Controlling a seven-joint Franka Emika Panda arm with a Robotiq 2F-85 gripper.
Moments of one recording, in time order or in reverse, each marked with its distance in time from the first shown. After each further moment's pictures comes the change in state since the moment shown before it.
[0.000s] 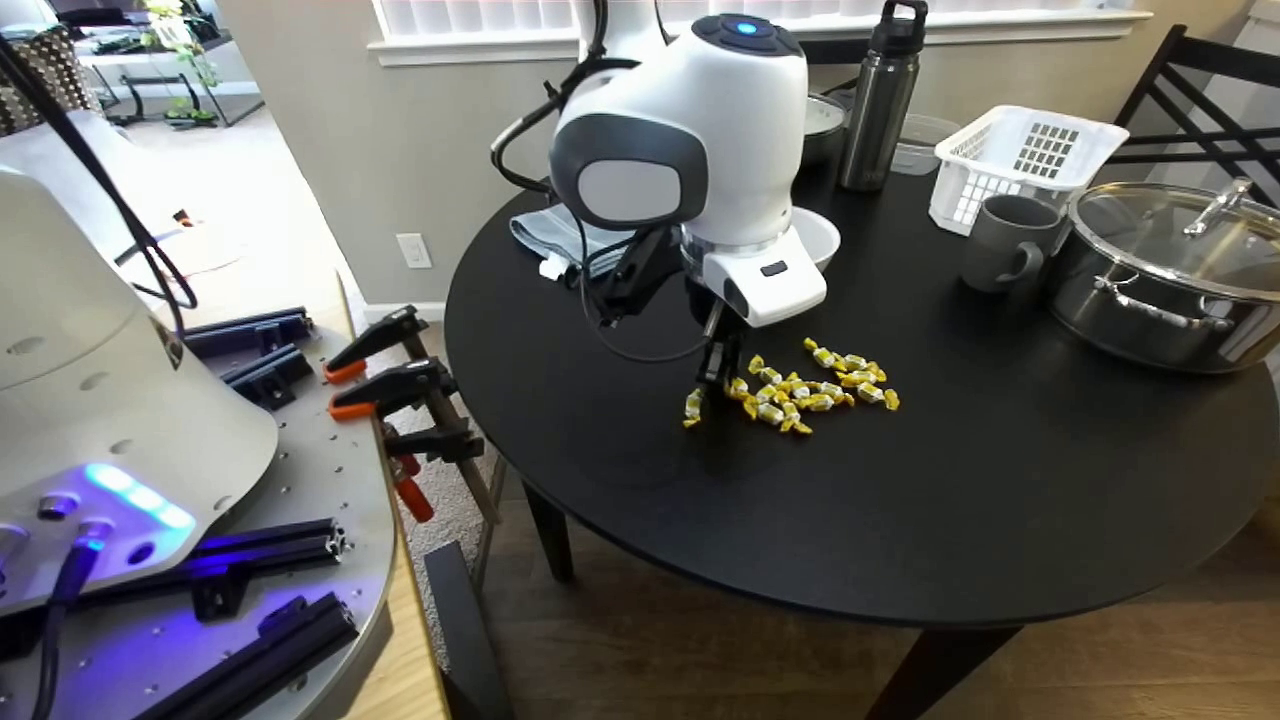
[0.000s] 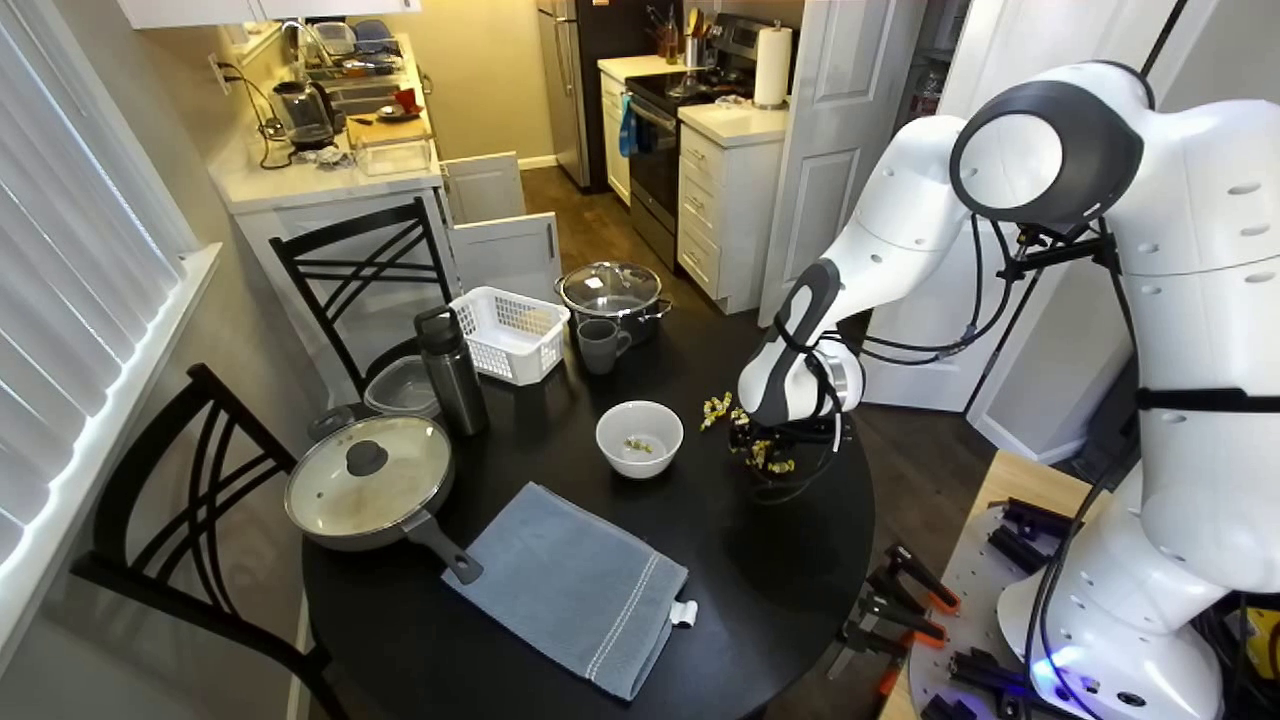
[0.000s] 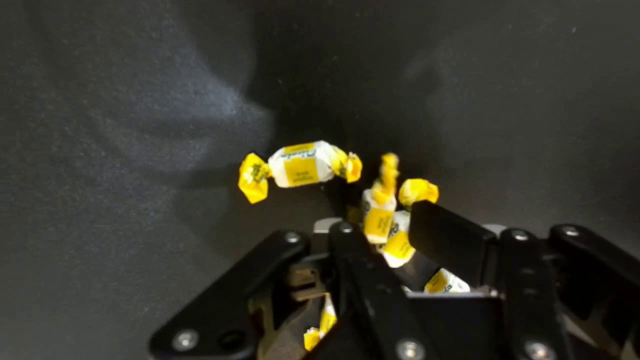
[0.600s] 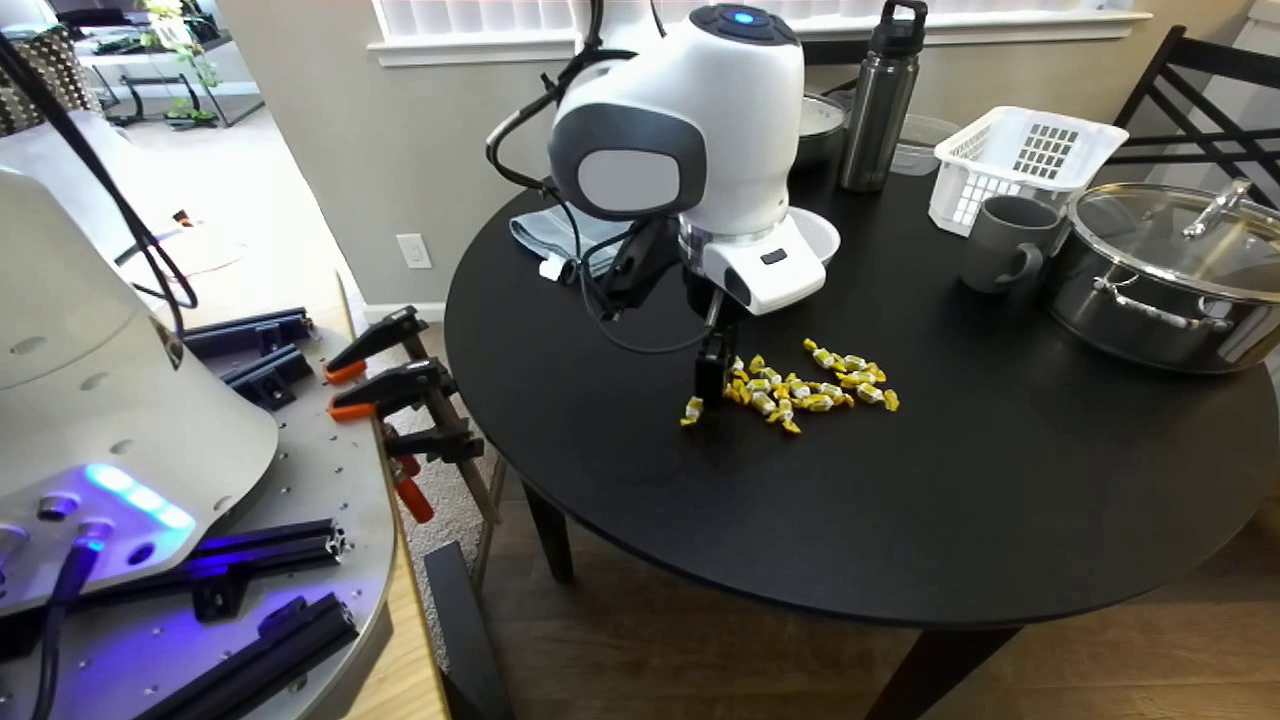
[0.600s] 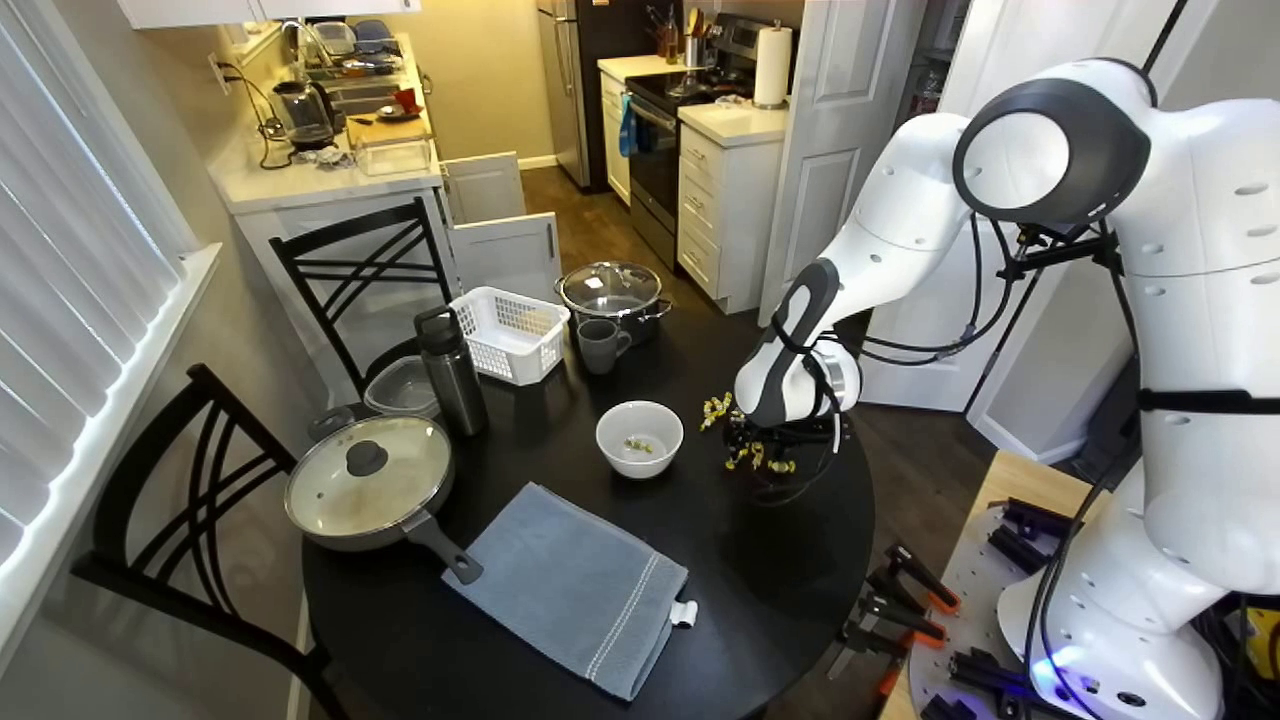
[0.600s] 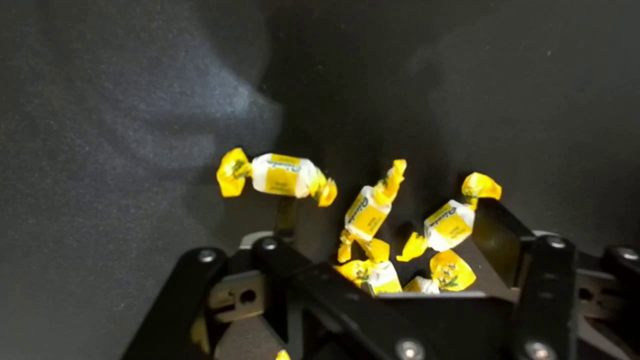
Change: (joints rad) arm 0.023 -0.011 -0.002 -0.001 0.000 -0.012 -0.031
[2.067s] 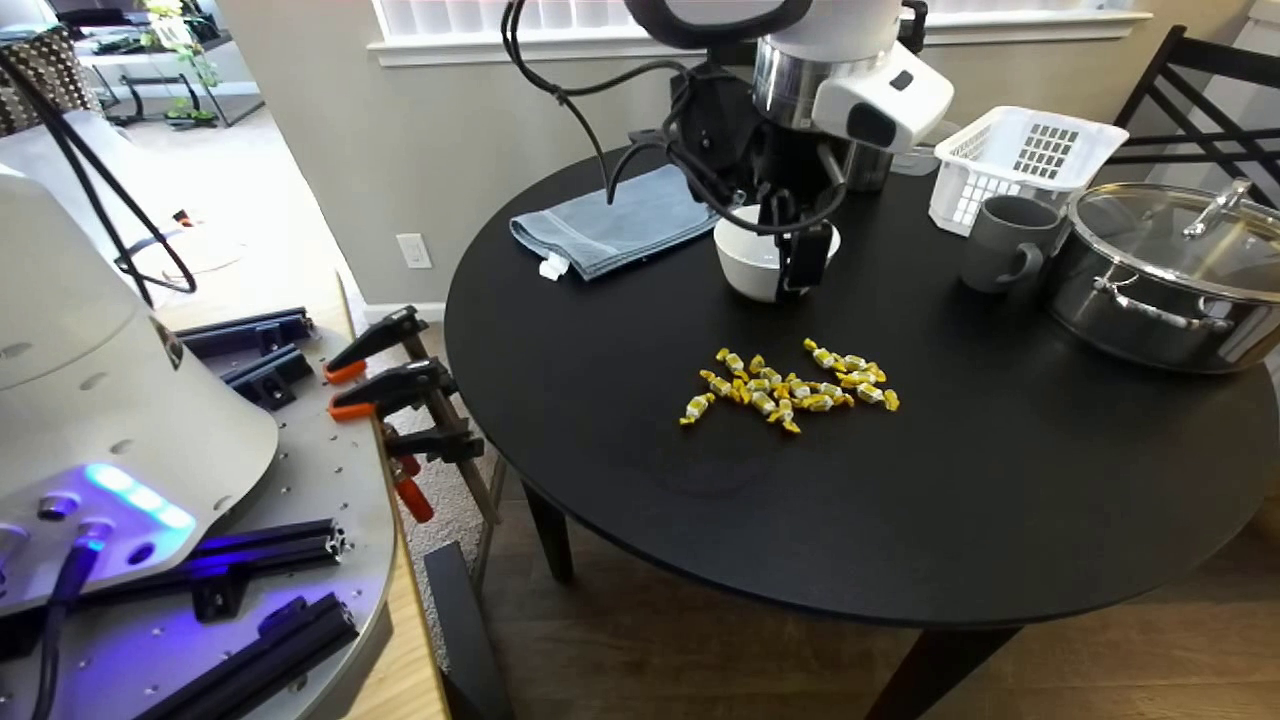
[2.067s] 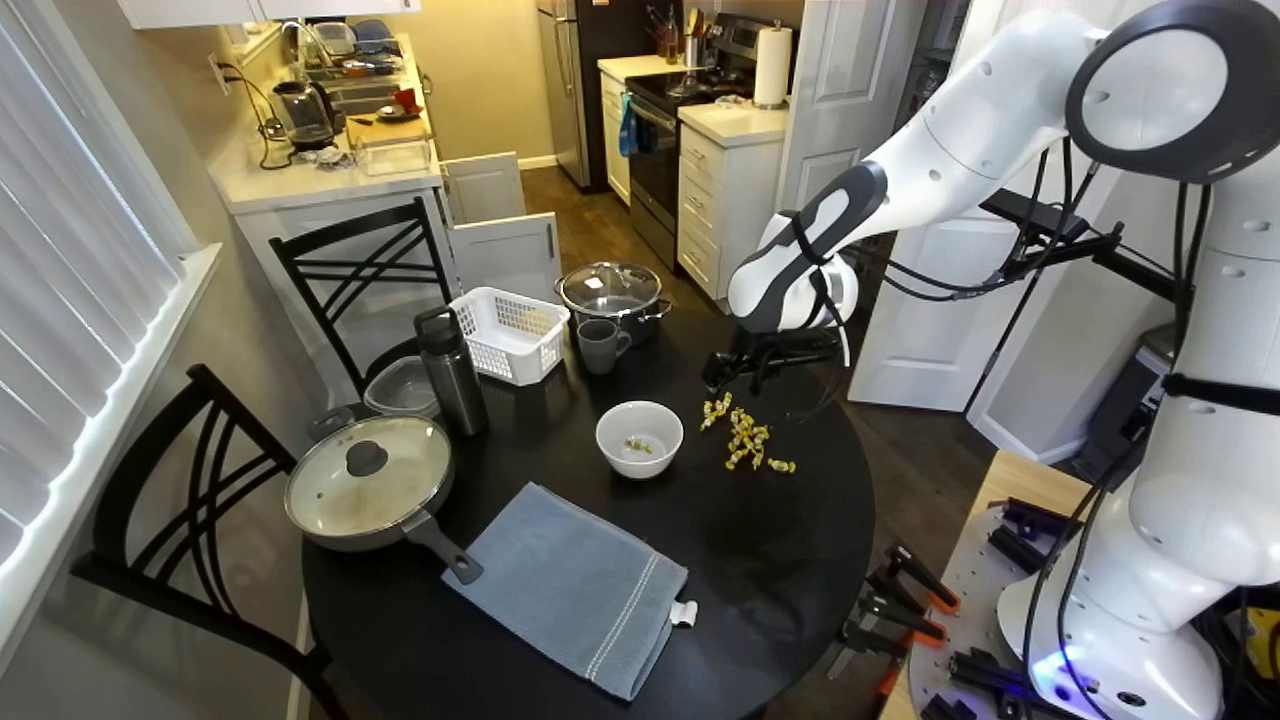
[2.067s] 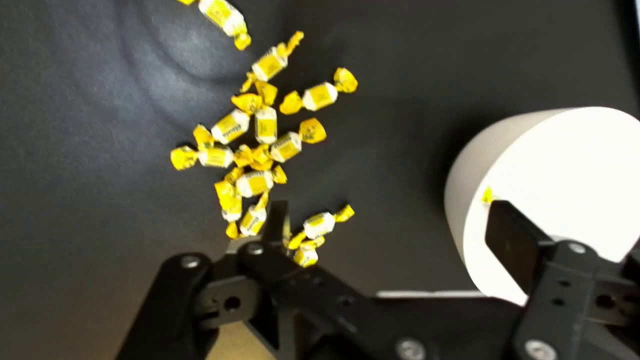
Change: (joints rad) arm -0.107 -0.240 0.056 0.081 -0.073 -0.319 -0.311
